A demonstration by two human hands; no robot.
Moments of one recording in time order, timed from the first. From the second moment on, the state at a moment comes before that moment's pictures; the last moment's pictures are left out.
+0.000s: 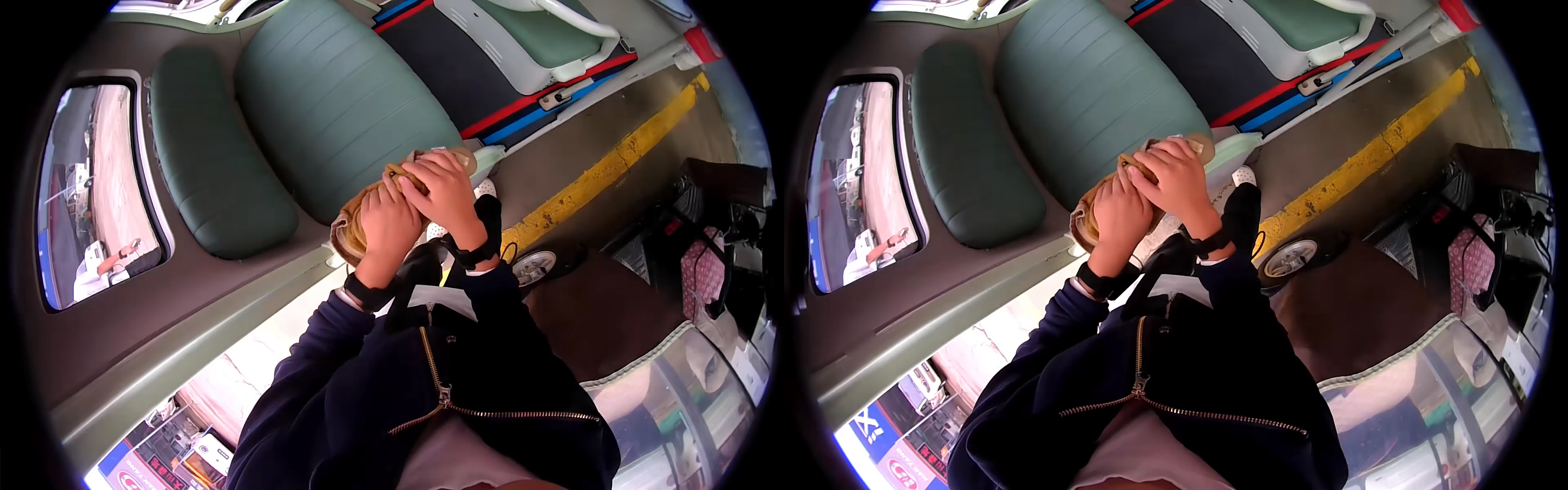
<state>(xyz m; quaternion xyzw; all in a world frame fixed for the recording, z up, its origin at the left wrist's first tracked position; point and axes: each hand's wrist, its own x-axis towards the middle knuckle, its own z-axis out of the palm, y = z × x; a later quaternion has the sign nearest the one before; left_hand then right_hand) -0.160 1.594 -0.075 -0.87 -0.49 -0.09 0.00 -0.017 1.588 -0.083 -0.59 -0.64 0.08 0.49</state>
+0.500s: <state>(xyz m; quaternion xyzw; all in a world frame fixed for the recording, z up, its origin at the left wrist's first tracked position) -0.124 1.688 -0.043 -0.78 -0.52 -0.20 -0.29 0.177 1.642 -0.084 -0.60 -0.45 0.54 0.38</state>
